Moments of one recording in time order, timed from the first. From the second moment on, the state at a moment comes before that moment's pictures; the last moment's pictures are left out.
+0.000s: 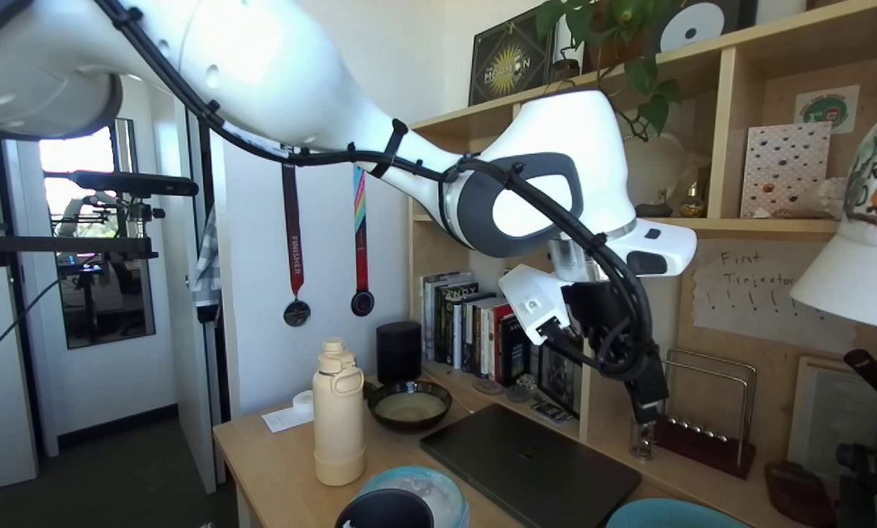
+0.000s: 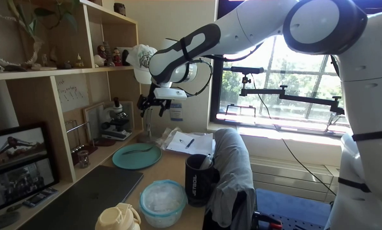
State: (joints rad) arm -0.14 0.34 -0.23 -1.73 0.18 2.43 0.17
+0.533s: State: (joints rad) arm -0.17 0.54 -0.24 -1.59 0.18 2.38 0.45
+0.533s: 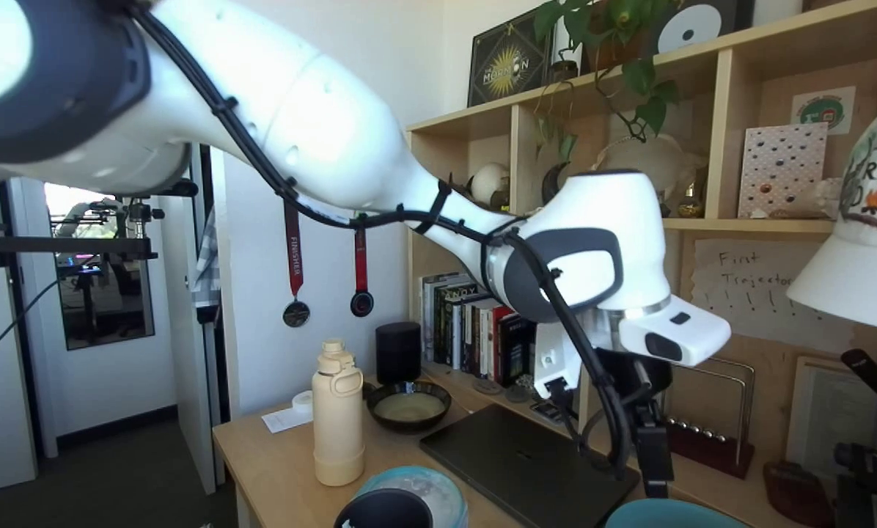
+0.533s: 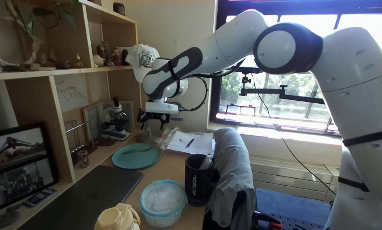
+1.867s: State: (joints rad) arm -0.30 1.20 -0.21 -0.67 0.25 2.06 1.34
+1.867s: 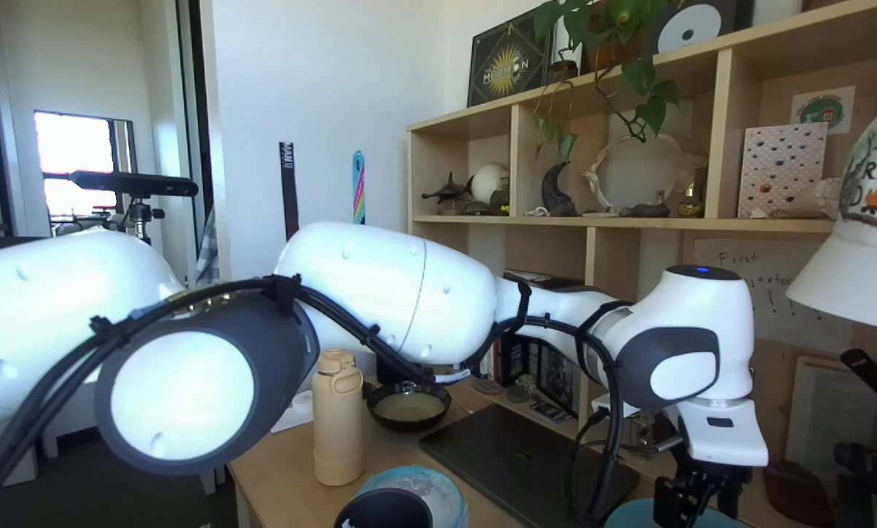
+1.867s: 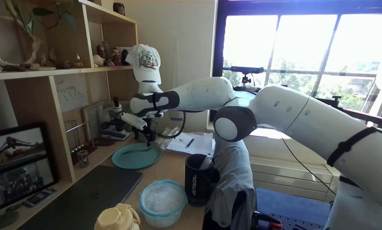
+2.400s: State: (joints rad) arm -0.33 1.30 -0.19 -0.54 0.23 2.06 1.54
